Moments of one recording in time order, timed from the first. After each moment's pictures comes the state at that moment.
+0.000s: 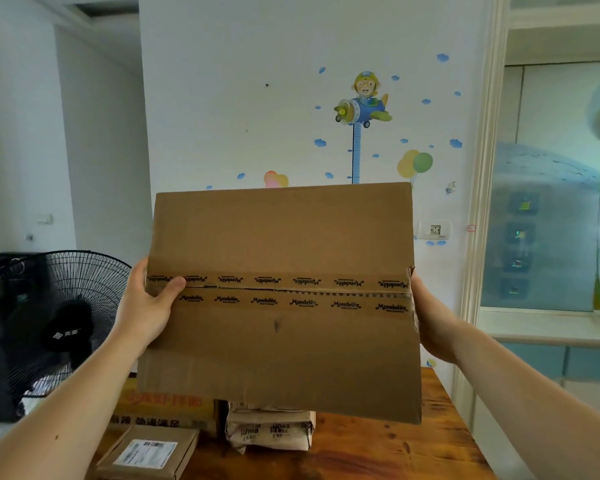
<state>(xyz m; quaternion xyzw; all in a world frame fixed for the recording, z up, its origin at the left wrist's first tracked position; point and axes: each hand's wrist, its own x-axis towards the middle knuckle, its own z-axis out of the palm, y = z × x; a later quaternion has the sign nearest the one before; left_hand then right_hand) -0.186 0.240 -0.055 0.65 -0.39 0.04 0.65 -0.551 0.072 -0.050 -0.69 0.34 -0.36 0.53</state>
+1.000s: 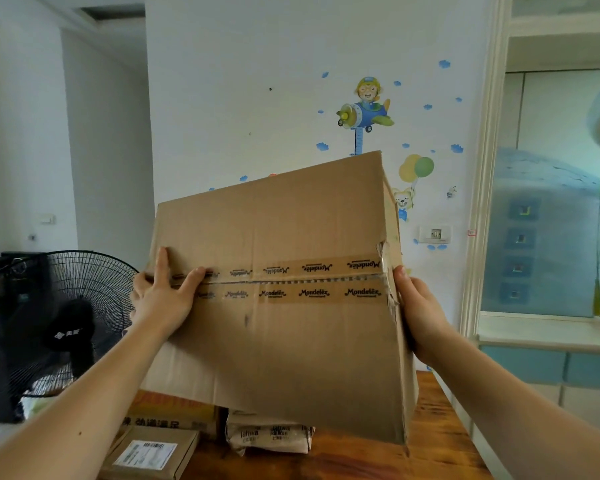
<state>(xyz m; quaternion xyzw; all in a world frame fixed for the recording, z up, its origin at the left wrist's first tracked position) -0.203 0.228 -0.044 0.79 -0.32 0.05 0.52 -0.526 0.097 -0.041 -0.61 0.32 -0.51 0.52</state>
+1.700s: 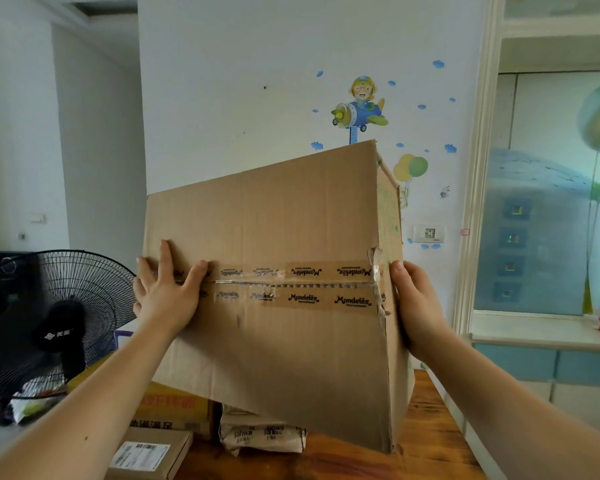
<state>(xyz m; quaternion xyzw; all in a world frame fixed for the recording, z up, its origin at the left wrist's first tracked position) -0.225 0.221 -0.039 0.77 -0.34 0.07 0.53 -0.528 0.109 -0.034 -0.61 0.28 -0.57 0.48</state>
